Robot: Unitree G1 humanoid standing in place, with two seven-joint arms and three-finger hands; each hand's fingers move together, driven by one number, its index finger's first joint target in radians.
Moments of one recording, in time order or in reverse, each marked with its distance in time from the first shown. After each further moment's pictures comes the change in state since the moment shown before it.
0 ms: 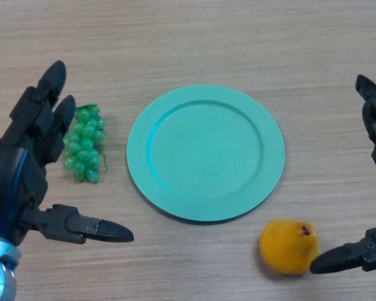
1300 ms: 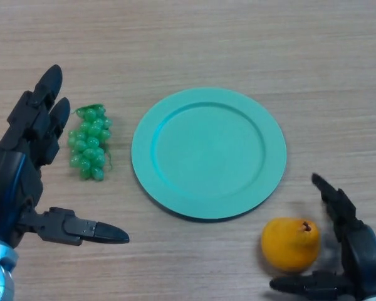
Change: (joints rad) left arm 0.009 0.000 0.005 0.081 0.035 -0.101 0.000; right arm -0.085 0.016 0.188 1.033 -0.130 -0.692 -0.377
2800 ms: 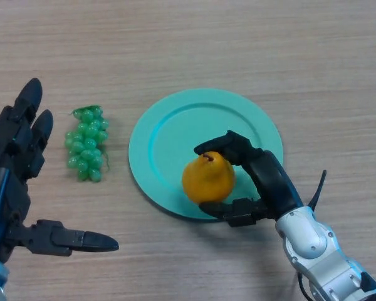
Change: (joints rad) left arm 0.061 -0.029 0.040 -0.004 -0.016 -0.043 0.010; right arm -0.456 -0.008 0.369 0.148 0.022 0.208 -0.079
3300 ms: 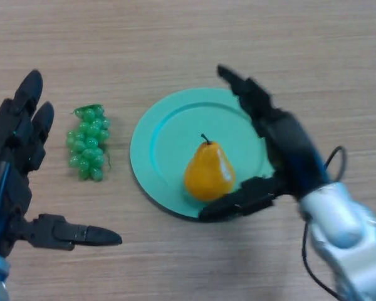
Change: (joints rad) left arm -0.035 0.010 -0.006 -0.052 -0.005 0.057 0.017; right arm 0.191 0.000 -0.174 -0.835 -0.001 0.412 0.246
